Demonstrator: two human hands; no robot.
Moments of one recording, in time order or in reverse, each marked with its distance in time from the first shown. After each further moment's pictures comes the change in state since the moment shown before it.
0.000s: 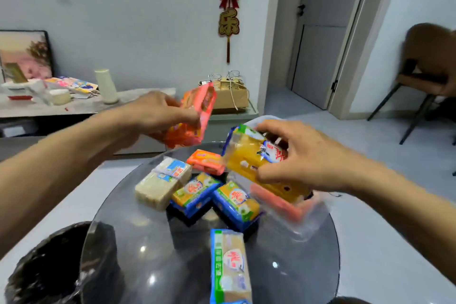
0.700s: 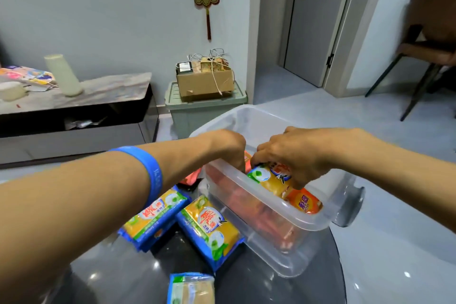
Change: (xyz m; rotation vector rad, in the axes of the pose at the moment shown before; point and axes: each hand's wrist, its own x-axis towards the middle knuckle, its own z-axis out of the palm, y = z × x) left_hand 0.159 0.022 0.221 1.153 -0.515 0.216; right_hand 0.115 0.163 0.000 -0.812 -0.671 -0.195
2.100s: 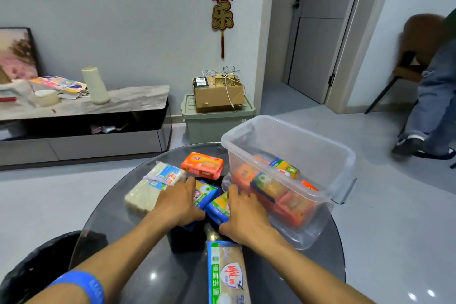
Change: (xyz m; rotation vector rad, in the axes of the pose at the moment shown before) left_hand -0.141 -0.075 0.145 -0.478 0.239 -0.324; right_hand 0.056 -0.201 0.046 0.634 0.426 0.556
